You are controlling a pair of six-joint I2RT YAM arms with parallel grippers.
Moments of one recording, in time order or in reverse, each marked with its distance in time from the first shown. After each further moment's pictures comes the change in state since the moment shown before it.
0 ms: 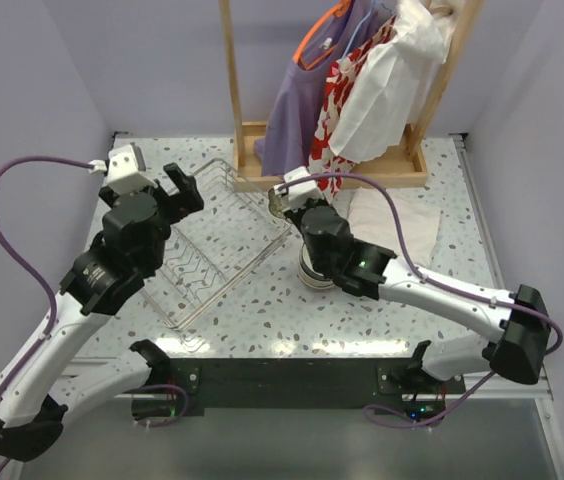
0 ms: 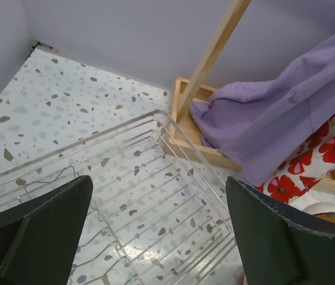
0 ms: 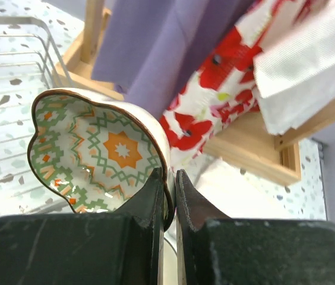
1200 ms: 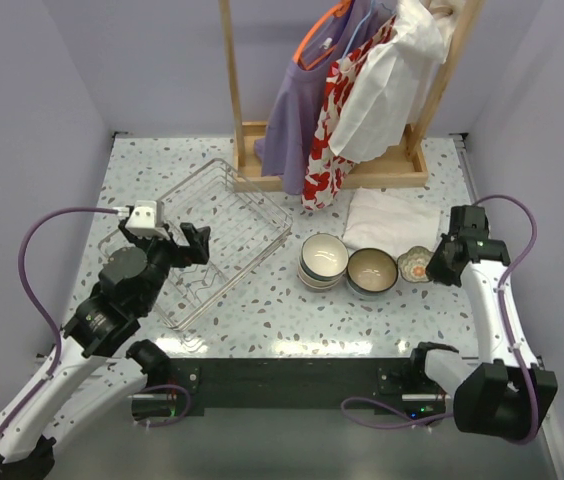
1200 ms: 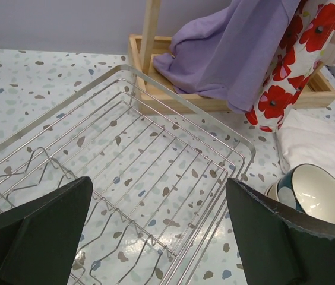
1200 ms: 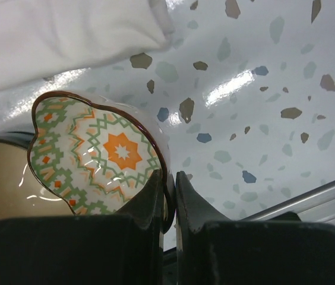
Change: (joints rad) left arm 0.001 -0.337 -0.443 0.159 0.290 0.204; right arm -1.162 -0.296 -0.192 -1.022 -0.686 0.642
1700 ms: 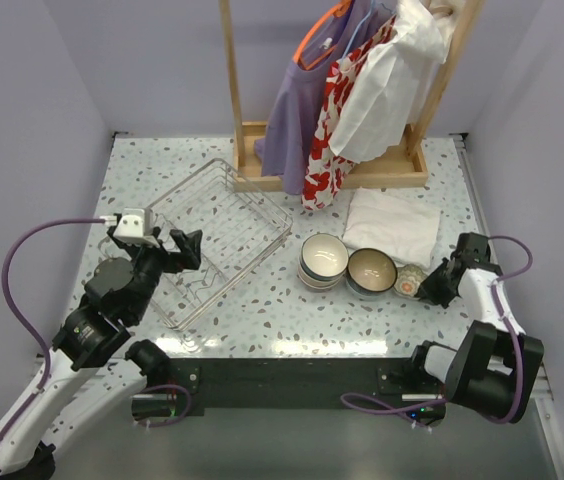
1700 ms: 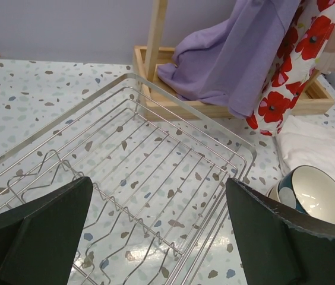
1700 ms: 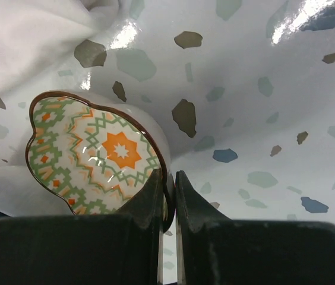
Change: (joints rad) left arm 0.000 -0.084 0.000 -0.040 -0.003 0.027; right arm -0.220 0.120 -0.311 0.289 -0.257 0.124
